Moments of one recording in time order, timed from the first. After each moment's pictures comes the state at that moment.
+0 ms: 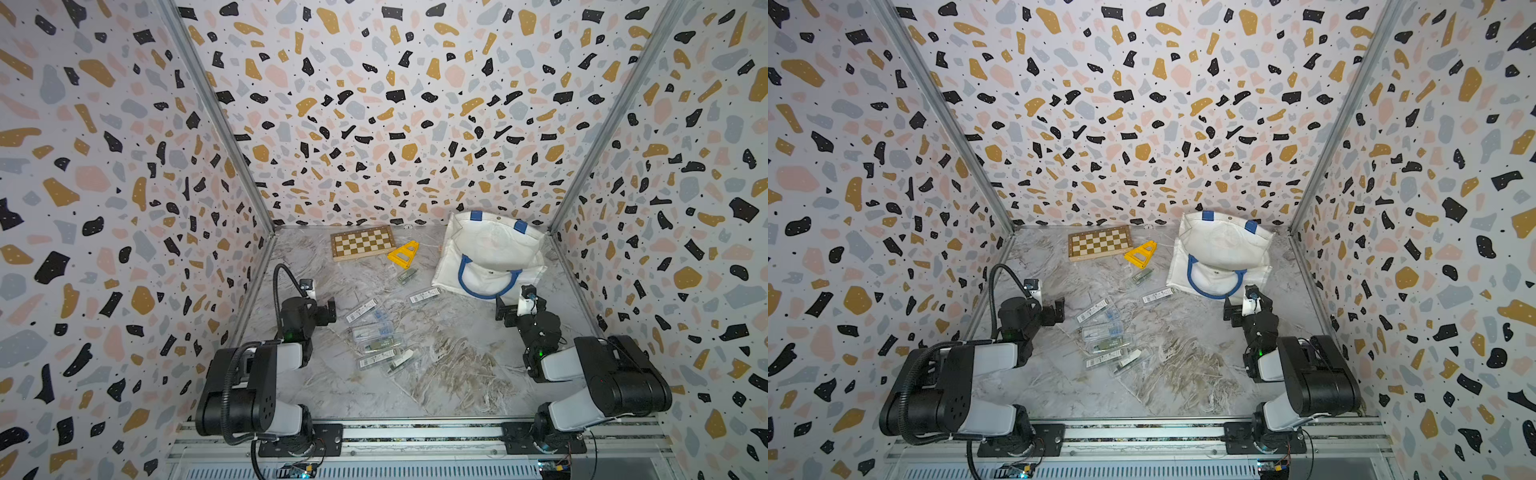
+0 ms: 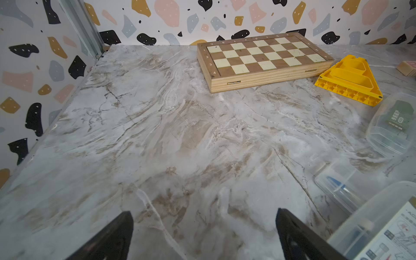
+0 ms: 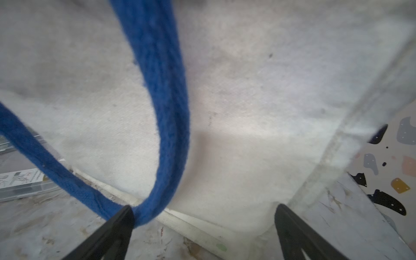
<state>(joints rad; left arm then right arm) 0.06 1.44 0.34 0.65 0.09 0.04 0.07 1.51 0.18 1.18 -0.03 -0.10</state>
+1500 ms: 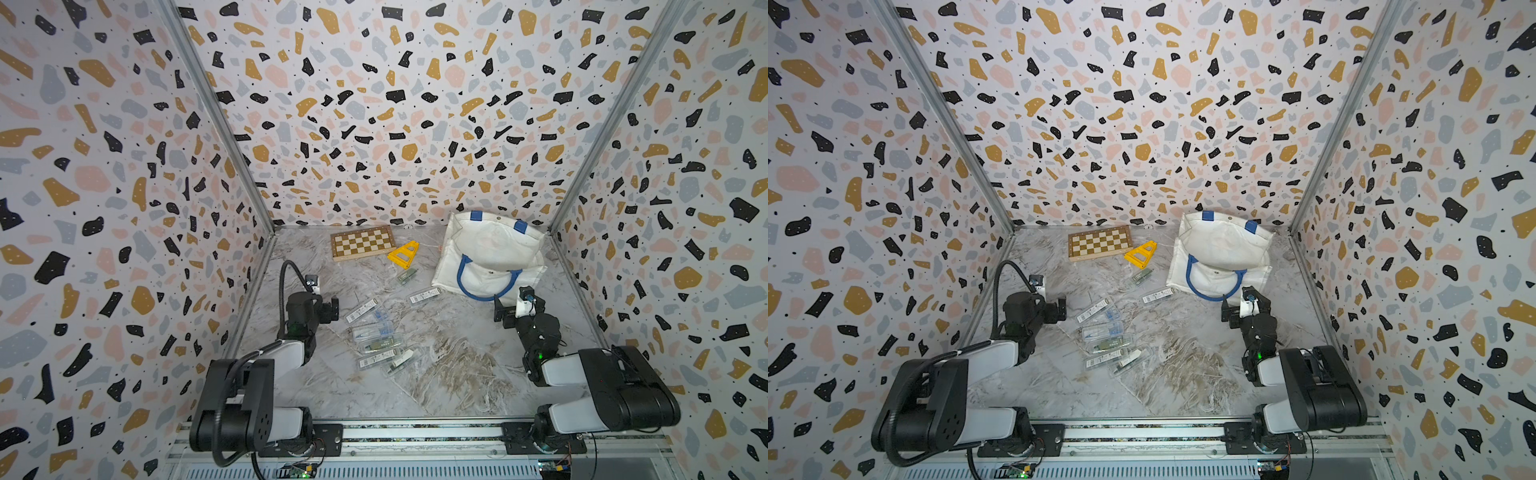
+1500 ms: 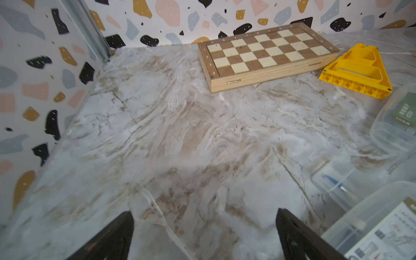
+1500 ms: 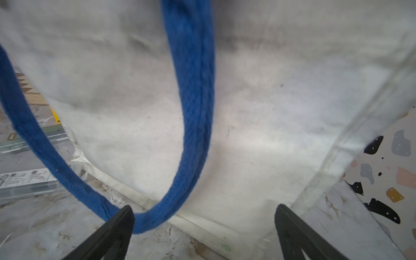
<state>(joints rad) -0.04 1.31 0.45 0.38 -0.09 0.06 0.12 1.37 0.17 1.09 0.01 -0.12</state>
